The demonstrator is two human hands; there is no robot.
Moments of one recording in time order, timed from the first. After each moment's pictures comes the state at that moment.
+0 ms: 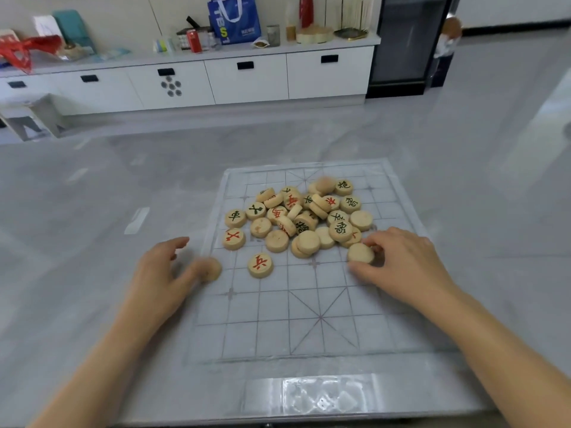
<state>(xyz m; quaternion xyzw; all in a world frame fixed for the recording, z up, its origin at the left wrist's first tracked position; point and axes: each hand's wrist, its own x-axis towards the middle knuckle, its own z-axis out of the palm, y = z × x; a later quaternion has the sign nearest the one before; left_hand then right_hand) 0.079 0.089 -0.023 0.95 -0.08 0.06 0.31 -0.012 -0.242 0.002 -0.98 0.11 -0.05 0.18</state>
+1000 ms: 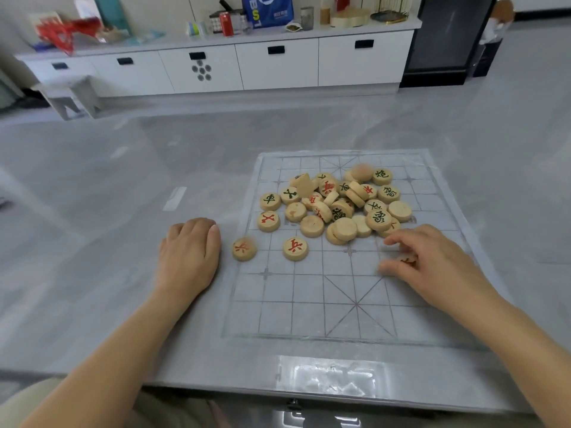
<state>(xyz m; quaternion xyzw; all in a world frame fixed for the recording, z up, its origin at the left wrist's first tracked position) 0.090 0.102 -0.036 0.98 -0.07 0.14 0.16 -0.022 -0.230 -0.005 -0.96 0.07 -0.04 0.26</state>
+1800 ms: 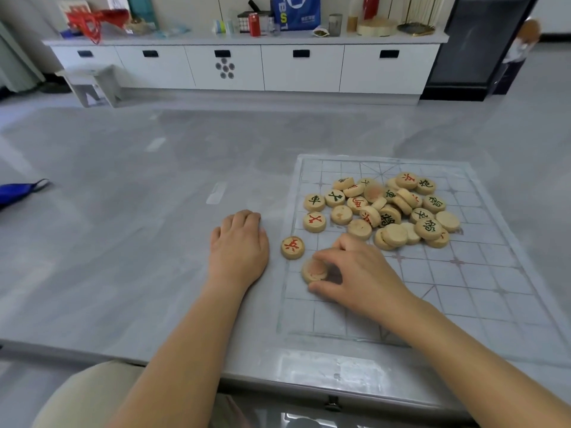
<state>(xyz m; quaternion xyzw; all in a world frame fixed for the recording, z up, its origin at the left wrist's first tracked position) 0.100 0.102 -0.041 0.98 -0.07 0.10 0.14 0.018 -0.089 0.000 -0.98 -0.10 0.01 0.18</state>
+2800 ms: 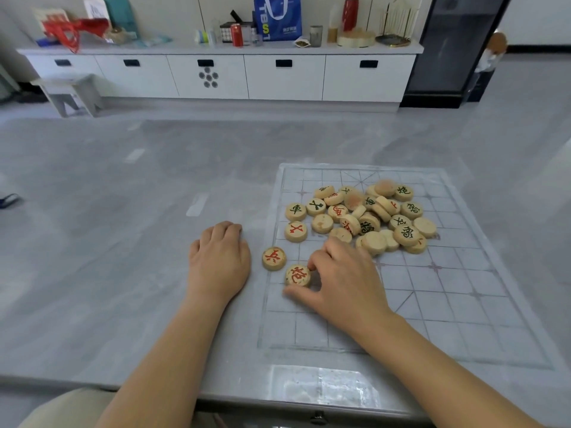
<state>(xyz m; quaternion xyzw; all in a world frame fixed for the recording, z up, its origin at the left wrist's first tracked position) 0.100 0.102 -0.041 0.98 -0.06 0.10 0.14 0.021 -0.087 -0.023 -0.97 -0.06 -0.19 0.11</state>
